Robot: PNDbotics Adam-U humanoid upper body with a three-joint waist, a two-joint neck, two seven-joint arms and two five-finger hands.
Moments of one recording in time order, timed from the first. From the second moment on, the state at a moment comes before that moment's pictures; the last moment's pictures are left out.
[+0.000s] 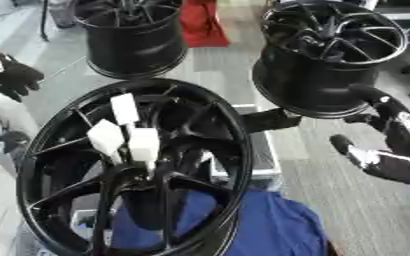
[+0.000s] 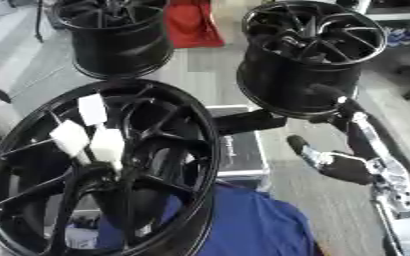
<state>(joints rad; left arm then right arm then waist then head) -0.33 0.91 -0.03 -1.91 -0.14 -0.25 -0.66 -0.04 -0.31 -0.04 -1.84 0.12 -0.21 0.16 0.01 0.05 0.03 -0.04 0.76</state>
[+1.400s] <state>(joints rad) -0.58 0.89 -0.36 -1.72 -0.28 -0.25 -0.87 -0.04 -0.31 -0.03 -1.83 0.11 -0.21 0.17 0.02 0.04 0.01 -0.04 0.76</state>
